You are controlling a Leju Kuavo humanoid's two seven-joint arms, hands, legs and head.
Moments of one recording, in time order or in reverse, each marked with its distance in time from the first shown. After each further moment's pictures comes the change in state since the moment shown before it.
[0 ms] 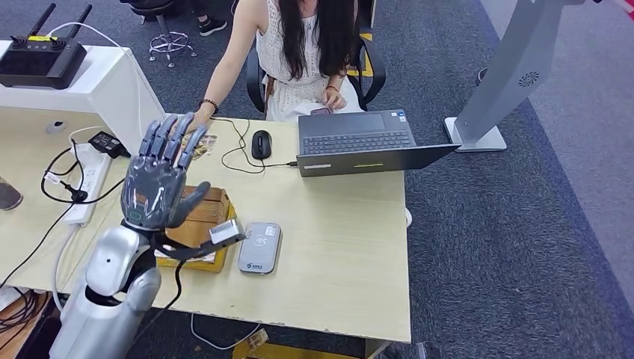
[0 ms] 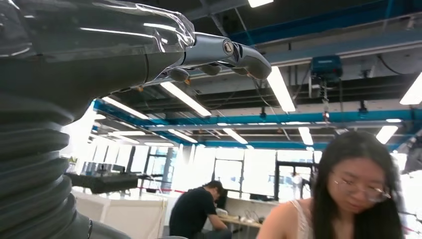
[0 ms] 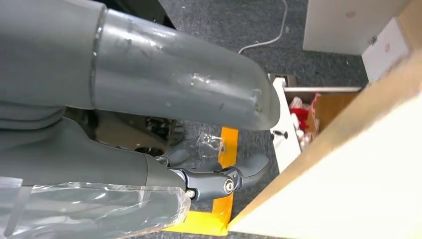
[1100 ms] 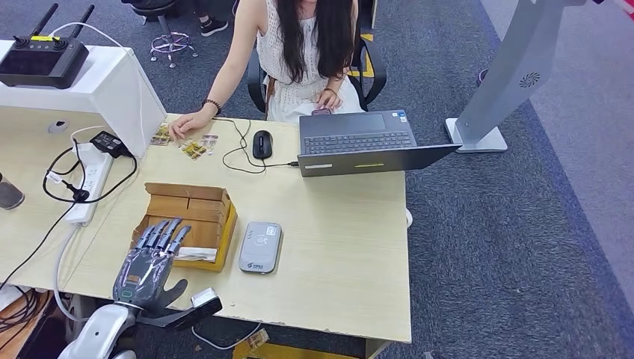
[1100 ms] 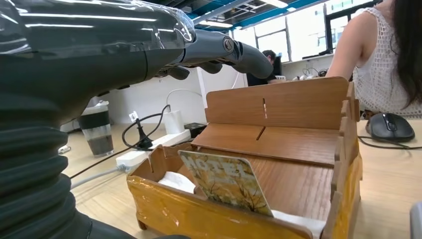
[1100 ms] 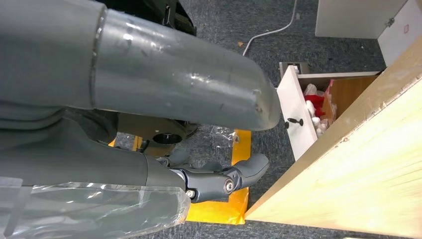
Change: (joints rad) left arm 0.317 0.121 0.063 0.056 0.108 -0.156 0.110; right arm 0.021 -0.016 -0.058 0.000 0.060 0.004 0.025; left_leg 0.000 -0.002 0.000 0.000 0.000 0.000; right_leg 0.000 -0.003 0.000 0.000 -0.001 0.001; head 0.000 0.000
